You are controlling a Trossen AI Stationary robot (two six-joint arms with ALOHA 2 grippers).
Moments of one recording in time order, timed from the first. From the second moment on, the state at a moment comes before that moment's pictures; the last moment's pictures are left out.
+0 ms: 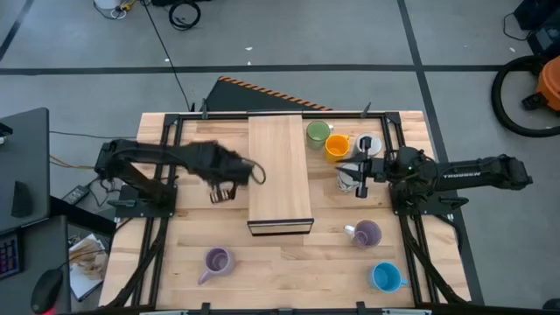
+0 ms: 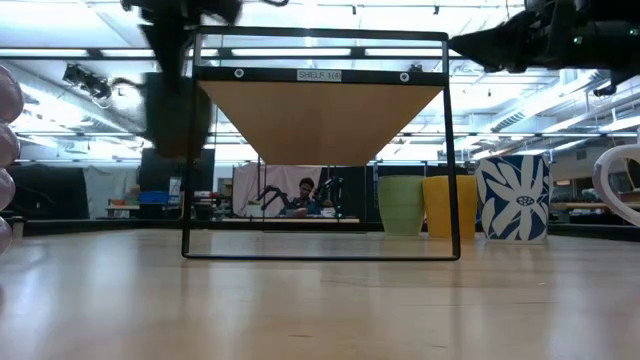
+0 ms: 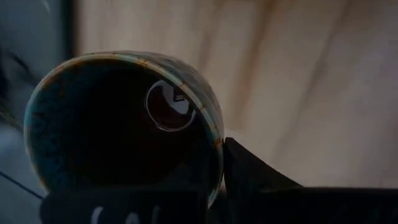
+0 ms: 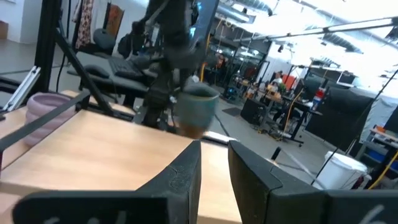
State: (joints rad) left arm -0.04 1.56 1.53 -1.56 -0.39 -0.23; right arm -0.11 0.62 0.22 0.51 -0.03 -0.35
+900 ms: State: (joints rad) left arm 0.40 1.62 1.80 -1.22 -0.16 0.62; right arm -0.15 0.67 0.25 0.45 -0.03 -0.30
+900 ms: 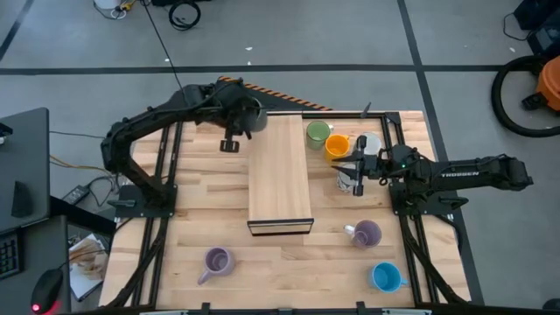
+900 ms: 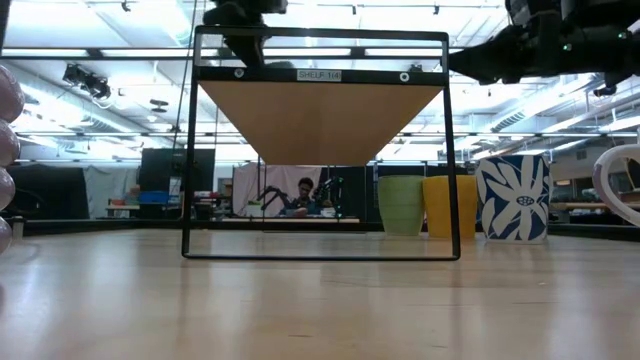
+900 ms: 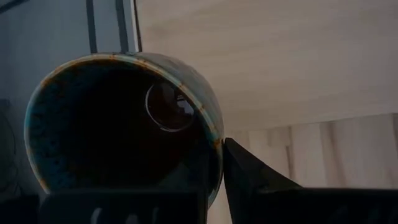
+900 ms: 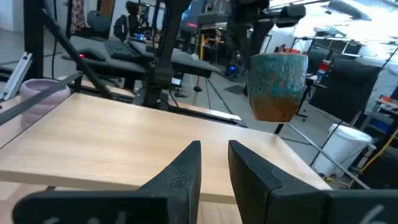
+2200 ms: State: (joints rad) left arm 0.45 1.93 2.20 -1.55 -0.08 0.62; right arm -0.15 0.67 0.25 0.50 0.03 -0.35
